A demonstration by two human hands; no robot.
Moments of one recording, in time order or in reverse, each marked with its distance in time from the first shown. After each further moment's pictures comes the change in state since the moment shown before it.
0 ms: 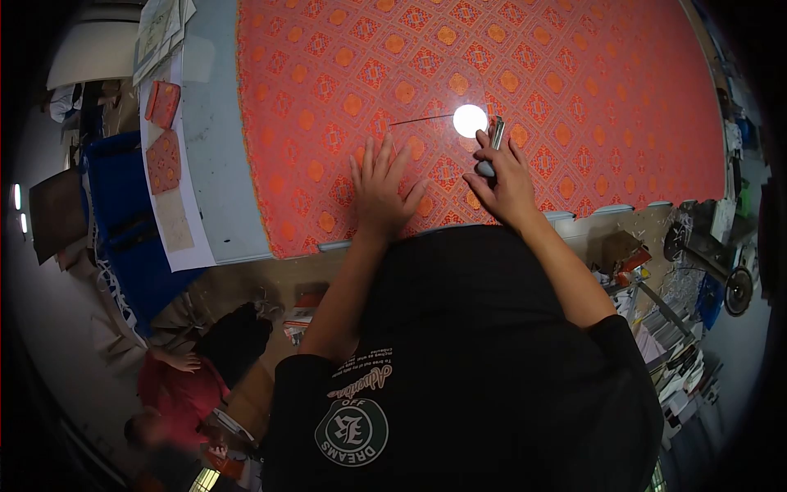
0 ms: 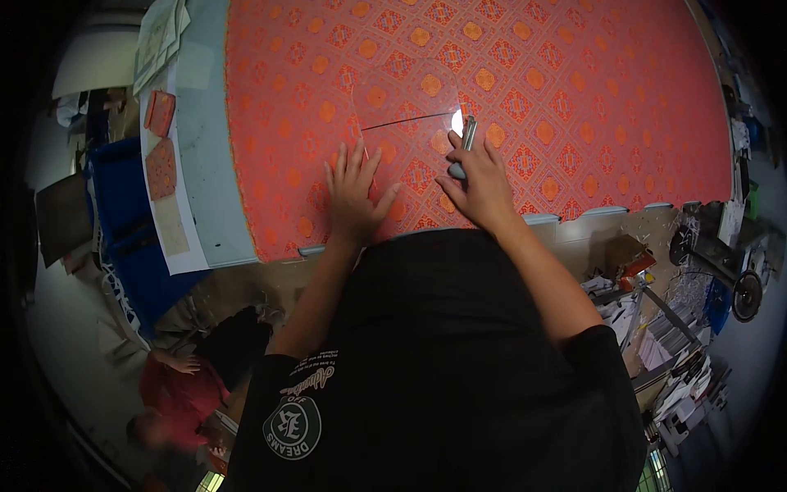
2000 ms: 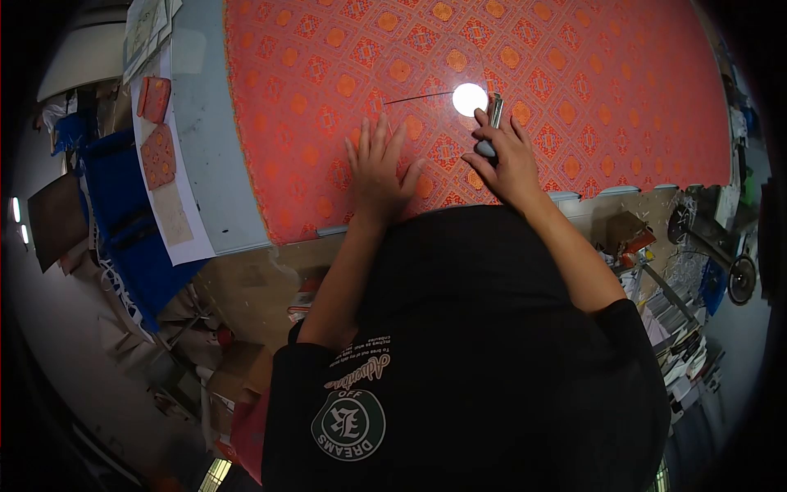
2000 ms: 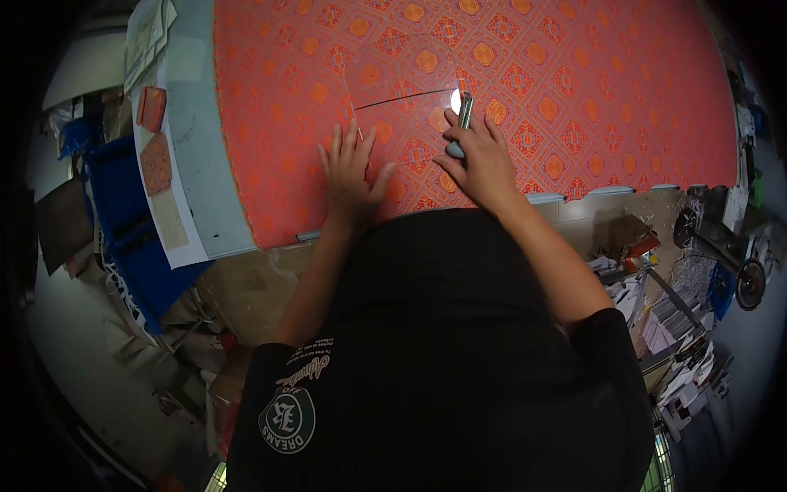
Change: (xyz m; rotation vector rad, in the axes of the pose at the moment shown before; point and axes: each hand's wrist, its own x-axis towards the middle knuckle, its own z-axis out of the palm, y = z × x) left_hand 0.000 -0.003 0.000 0.006 -0.012 0.022; right_hand 0.001 -0.001 0.001 -0.019 -0.013 0.002
